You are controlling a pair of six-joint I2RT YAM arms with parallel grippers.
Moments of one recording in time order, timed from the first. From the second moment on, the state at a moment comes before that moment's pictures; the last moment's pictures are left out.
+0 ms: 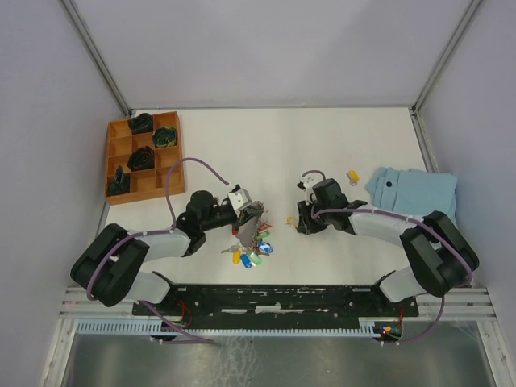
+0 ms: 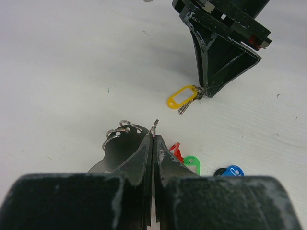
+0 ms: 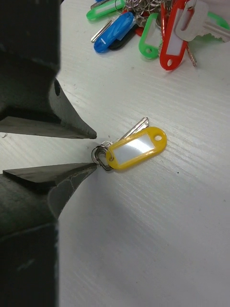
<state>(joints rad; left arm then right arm) -0.57 1.38 0.36 0.80 0.59 0.21 0.57 1.47 0.64 -0.11 -0.23 0.23</state>
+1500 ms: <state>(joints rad) -0.57 1.38 0.36 0.79 0.59 0.21 0.69 1.54 0.76 -0.25 0.12 0.25</state>
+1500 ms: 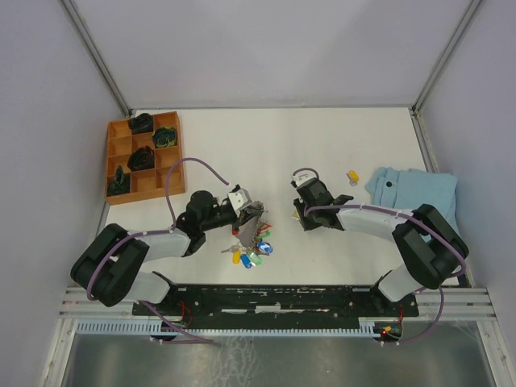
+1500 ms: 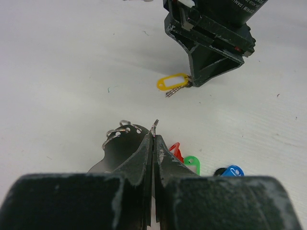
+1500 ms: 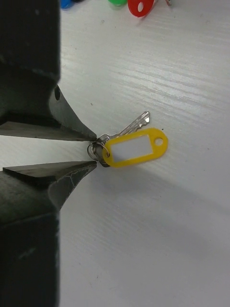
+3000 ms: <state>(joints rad) -0.57 1.38 0.36 0.79 0.59 0.21 0.71 1.42 0.69 -0.31 0.22 0.46</state>
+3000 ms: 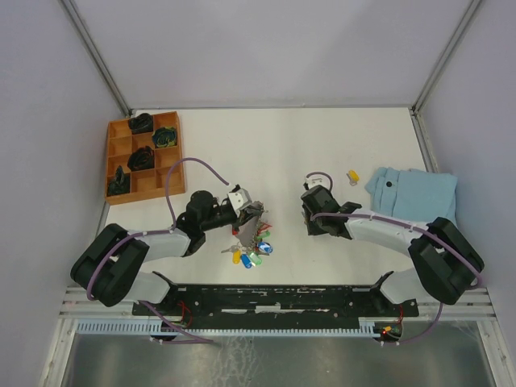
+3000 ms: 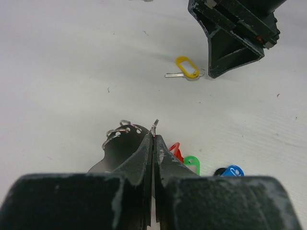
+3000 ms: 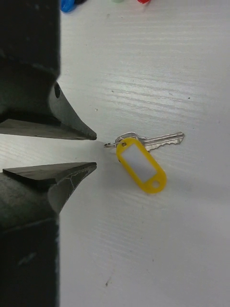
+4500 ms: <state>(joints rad) -0.57 1.38 0.36 0.79 0.59 0.21 0.81 1.52 0.74 -0.28 0.40 0.47</state>
